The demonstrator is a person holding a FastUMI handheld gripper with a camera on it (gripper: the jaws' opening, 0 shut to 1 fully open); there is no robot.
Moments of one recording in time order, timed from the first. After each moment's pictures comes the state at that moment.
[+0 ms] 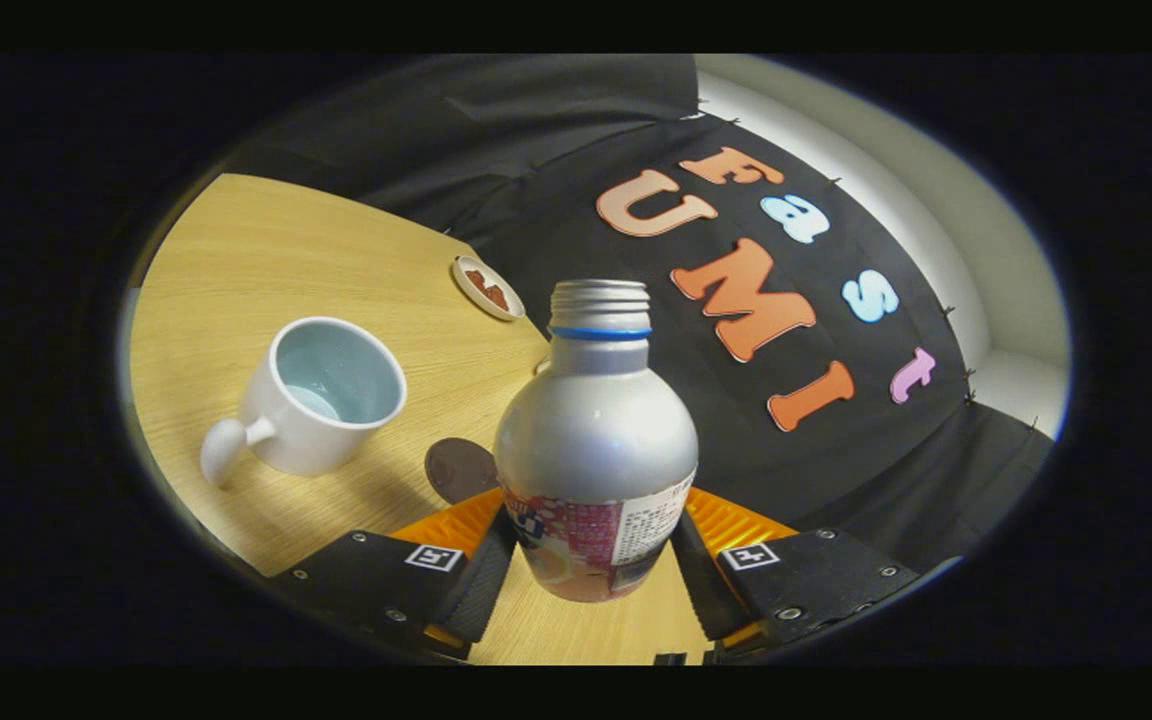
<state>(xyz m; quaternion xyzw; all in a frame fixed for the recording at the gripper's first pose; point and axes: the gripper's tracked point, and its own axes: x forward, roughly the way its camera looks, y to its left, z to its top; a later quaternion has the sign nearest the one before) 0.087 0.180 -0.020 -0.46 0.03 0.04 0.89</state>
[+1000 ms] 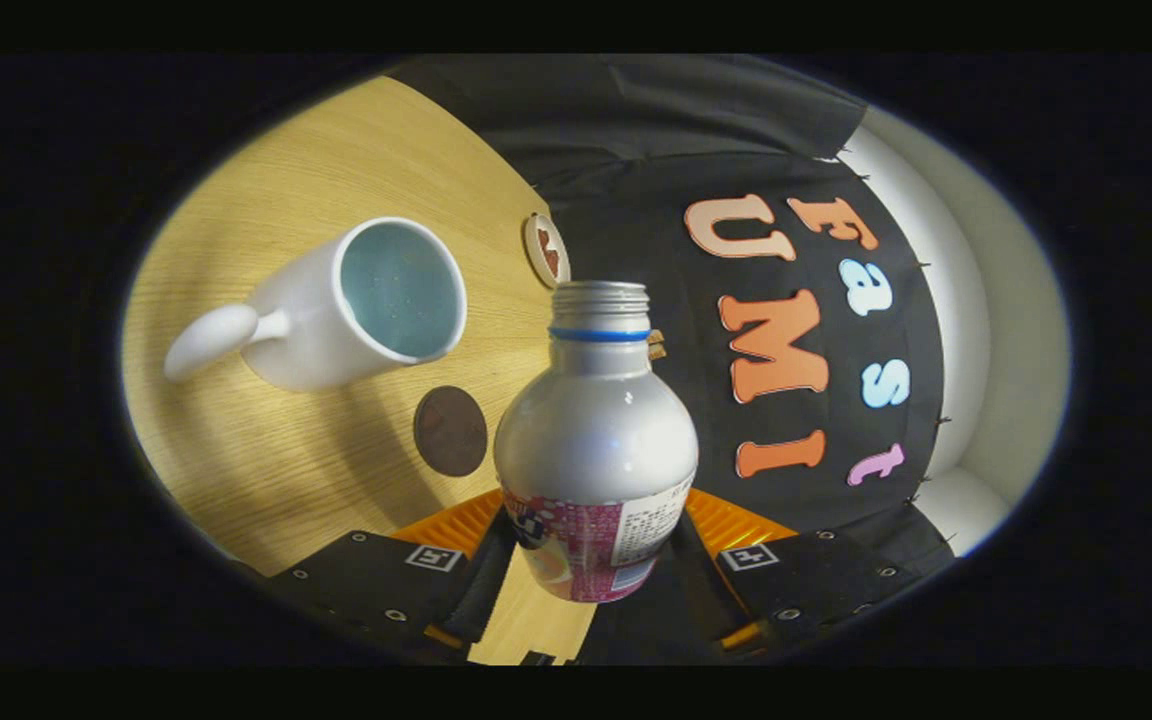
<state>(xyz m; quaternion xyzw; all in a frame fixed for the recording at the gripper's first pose) 0.082 0.186 -0.021 -0.63 0.03 0.03 0.78</state>
